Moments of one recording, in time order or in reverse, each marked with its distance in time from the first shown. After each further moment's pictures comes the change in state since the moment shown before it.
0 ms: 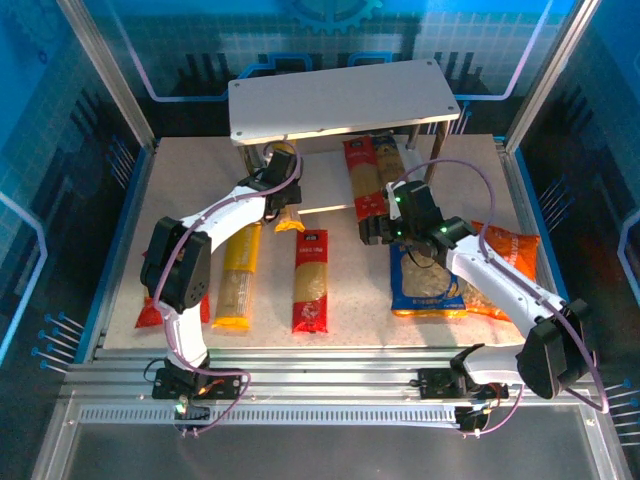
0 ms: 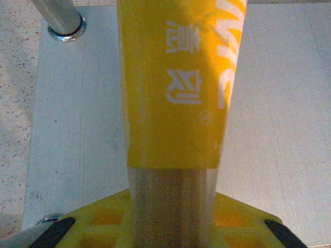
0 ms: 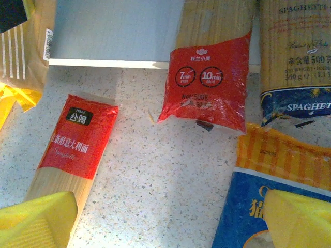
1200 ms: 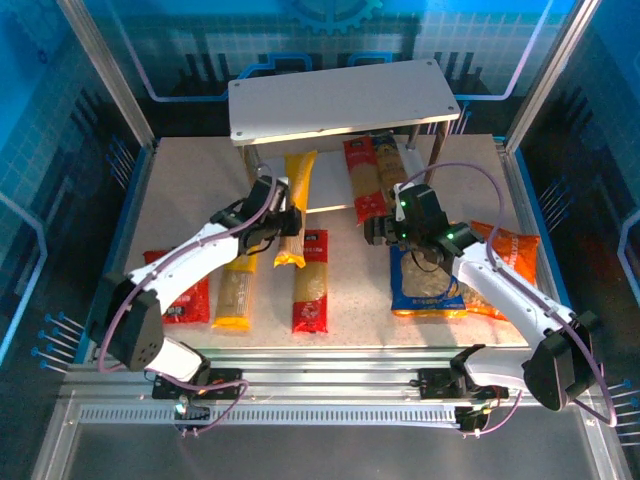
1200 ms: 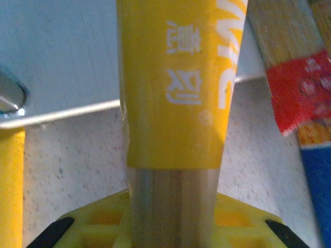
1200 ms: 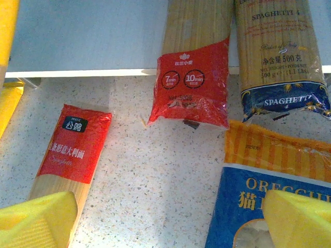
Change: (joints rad) left arm -0.065 -0.351 -0.289 0.007 0.228 -0.022; right arm 0.003 -0.064 -0.030 -0.002 0.049 0.043
